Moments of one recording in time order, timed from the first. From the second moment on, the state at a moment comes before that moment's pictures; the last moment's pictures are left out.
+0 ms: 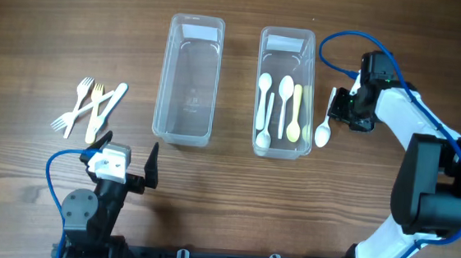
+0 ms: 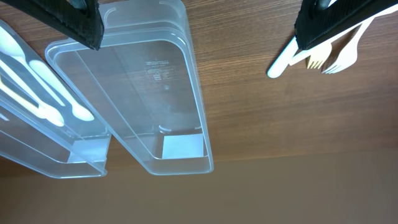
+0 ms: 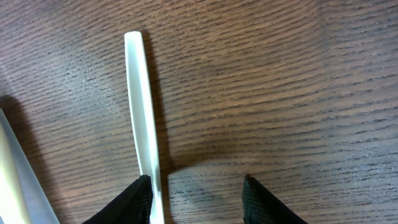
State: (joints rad) left arm 0.03 0.01 0.10 -0.28 0.21 0.04; right arm -0.03 1.91 1.15 -0.58 -0.10 0.31
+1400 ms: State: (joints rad) left arm 0.03 0.01 0.10 -0.28 0.21 0.04; right arm -0.01 1.94 1.23 -0.80 0.00 0.33
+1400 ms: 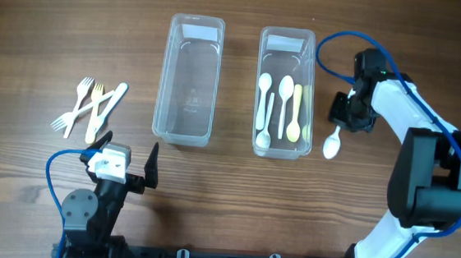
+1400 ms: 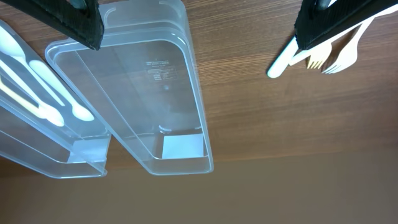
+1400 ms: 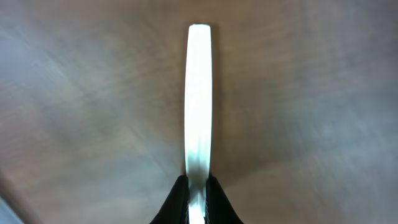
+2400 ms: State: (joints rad) left arm 0.03 0.01 0.10 -0.28 0.21 0.04; right arm 0.21 1.48 1.27 -0.83 -0.17 0.11
